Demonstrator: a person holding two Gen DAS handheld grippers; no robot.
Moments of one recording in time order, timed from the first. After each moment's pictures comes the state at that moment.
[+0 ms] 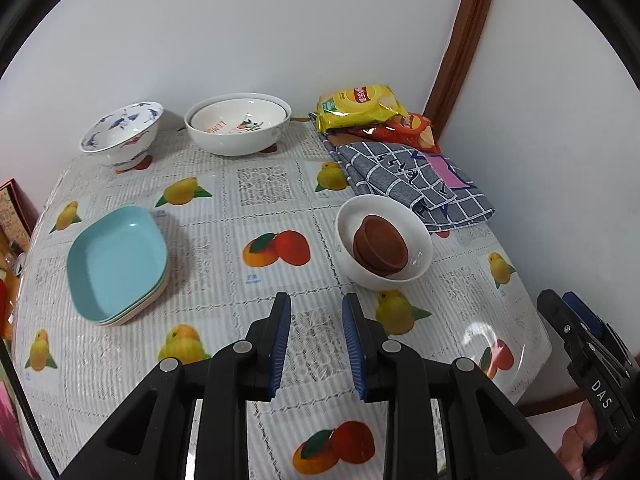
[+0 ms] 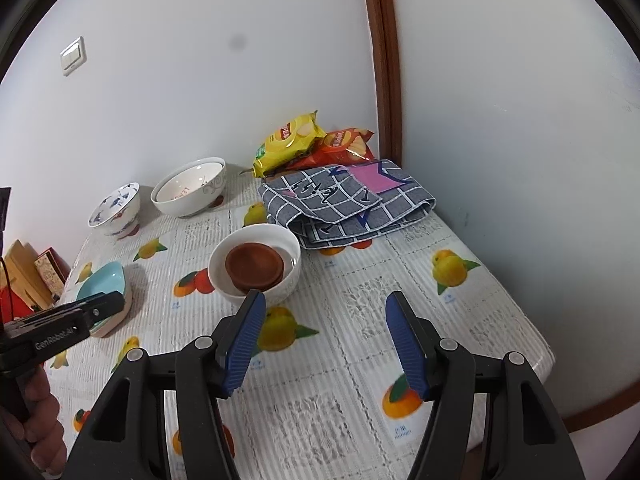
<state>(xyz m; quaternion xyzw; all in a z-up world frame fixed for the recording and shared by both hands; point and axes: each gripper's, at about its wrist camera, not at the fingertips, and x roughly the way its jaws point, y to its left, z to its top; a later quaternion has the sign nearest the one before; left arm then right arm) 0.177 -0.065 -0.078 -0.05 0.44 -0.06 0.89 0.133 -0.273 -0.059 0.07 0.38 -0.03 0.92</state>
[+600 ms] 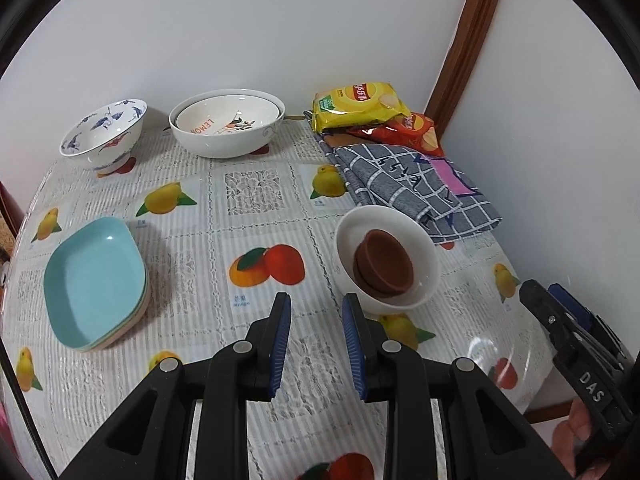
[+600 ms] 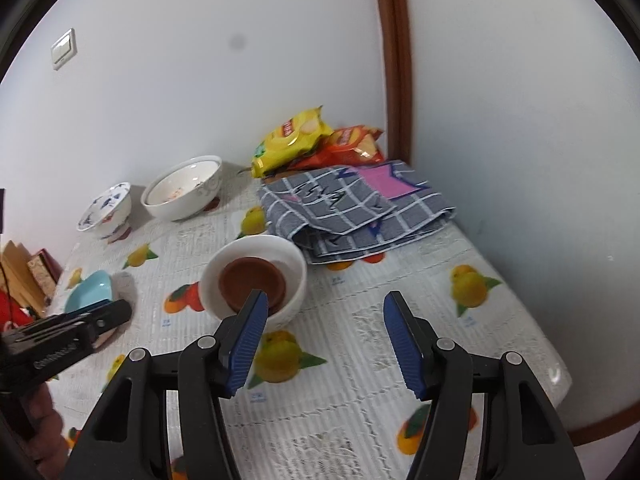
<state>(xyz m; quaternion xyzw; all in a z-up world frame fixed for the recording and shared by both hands) 0.214 -0.065 -0.094 -0.06 0.45 -0.07 0.89 0.179 -0.263 -0.076 0.07 0.39 -0.03 0.92</state>
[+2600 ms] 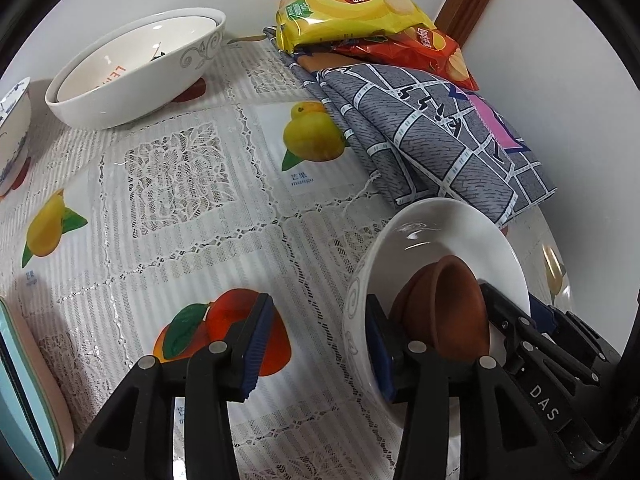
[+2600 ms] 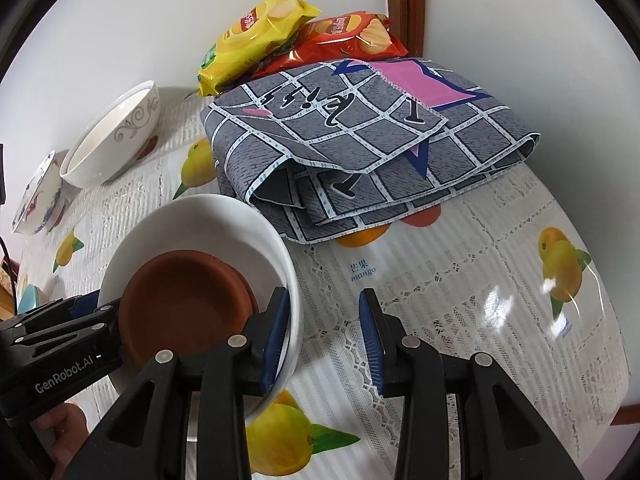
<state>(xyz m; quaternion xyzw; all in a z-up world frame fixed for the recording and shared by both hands) 0.348 -0.096 -0.190 -0.03 0.56 -0.13 0.82 0.304 -0.252 -0.192 0.09 0.52 -0.07 0.84</state>
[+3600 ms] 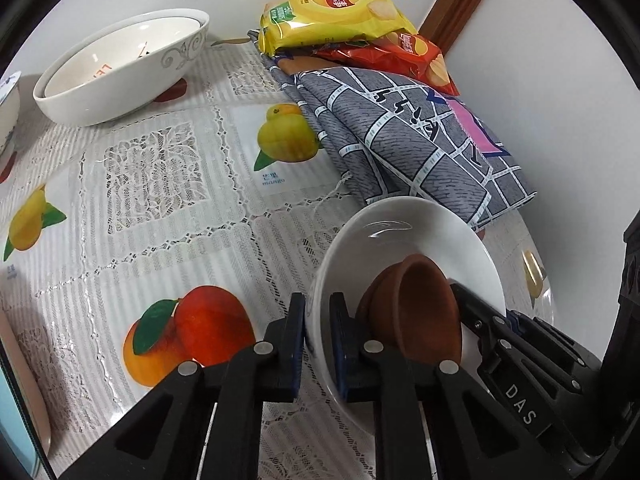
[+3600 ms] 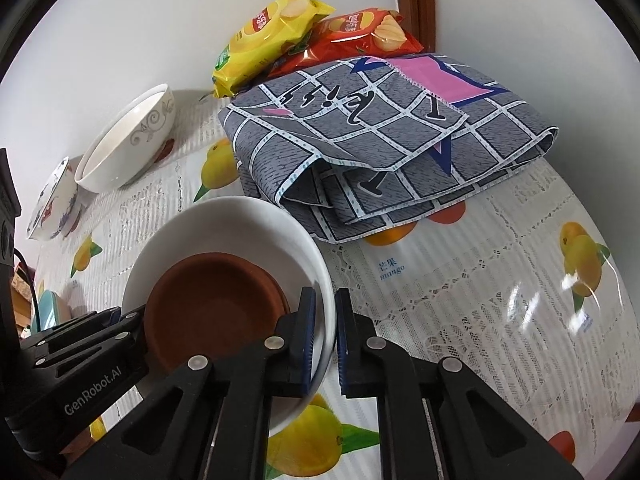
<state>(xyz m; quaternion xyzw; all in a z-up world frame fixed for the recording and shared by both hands) 0.343 -0.102 -0.192 -0.06 0.54 -0.16 0.82 0.307 -0.245 -0.193 0.12 0.52 -0.04 0.85</state>
